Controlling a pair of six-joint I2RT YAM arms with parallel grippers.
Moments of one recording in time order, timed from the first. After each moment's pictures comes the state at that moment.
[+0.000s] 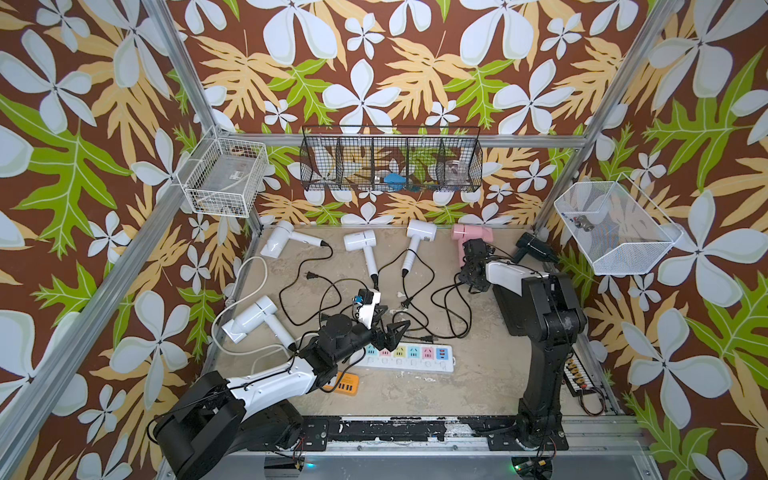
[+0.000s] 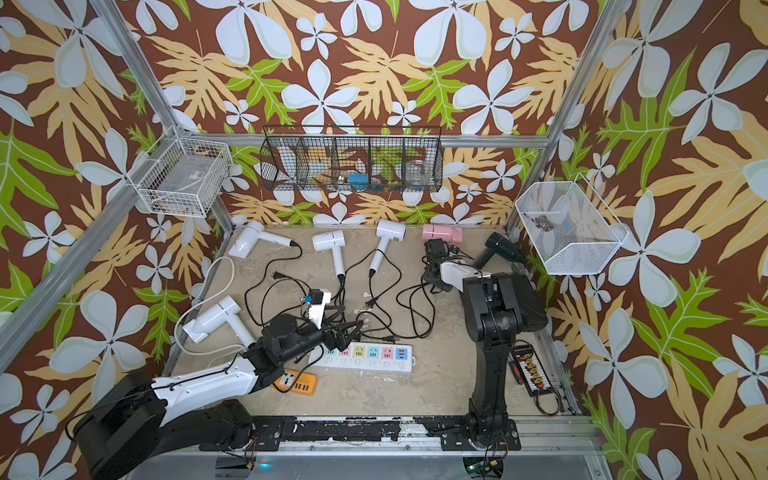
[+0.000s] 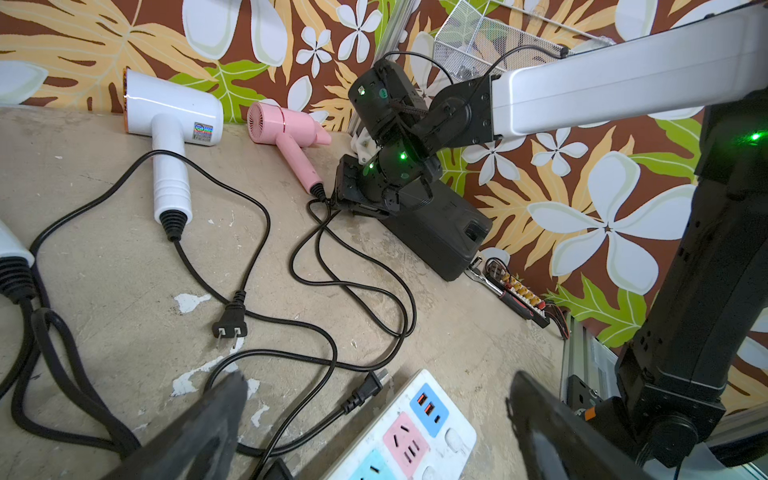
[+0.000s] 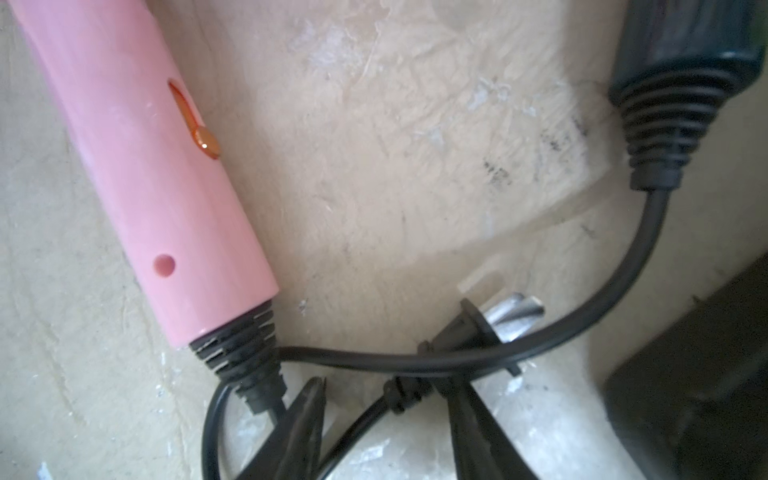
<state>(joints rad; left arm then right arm) -0.73 1.17 0.37 0.67 0.19 -0.43 0.19 2.08 1.38 -0.42 0.30 0.69</state>
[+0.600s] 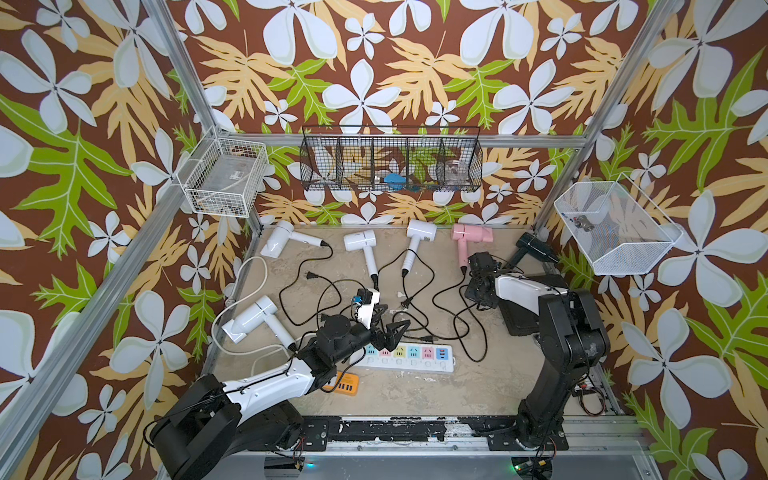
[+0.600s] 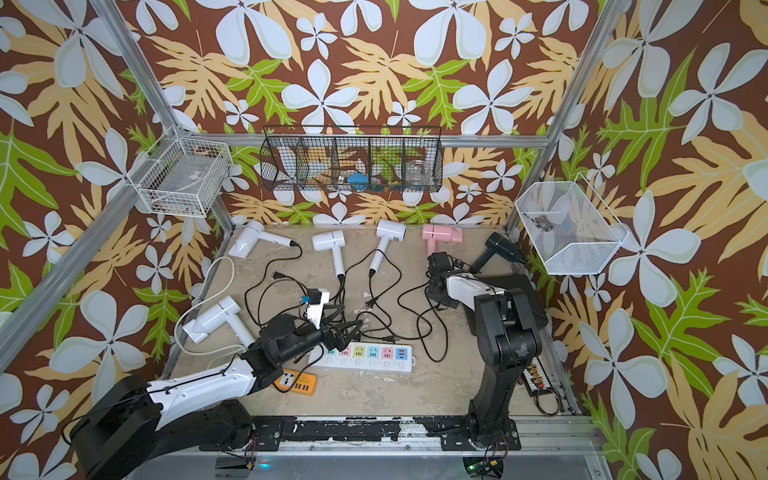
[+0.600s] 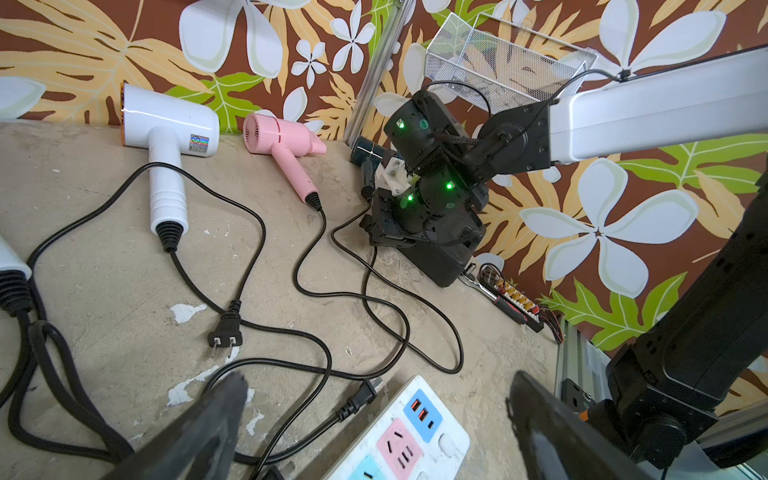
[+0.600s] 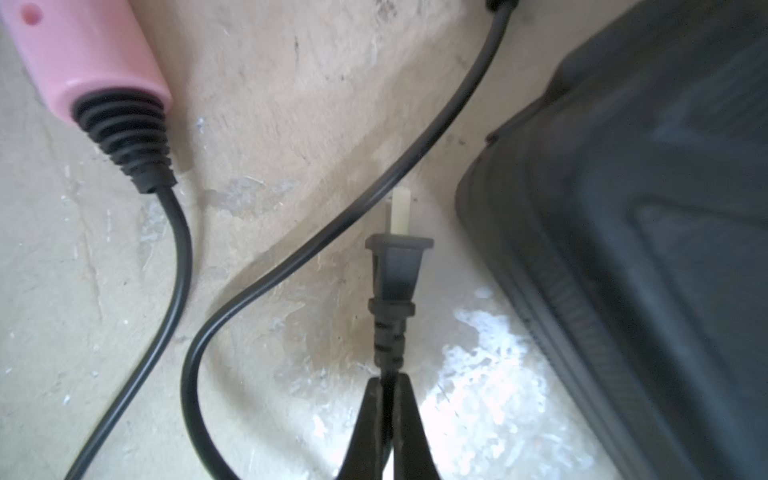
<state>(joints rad) -0.74 1.15 0.36 0.67 0.19 -0.43 0.18 1.82 1.13 -0.48 0.27 0.65</state>
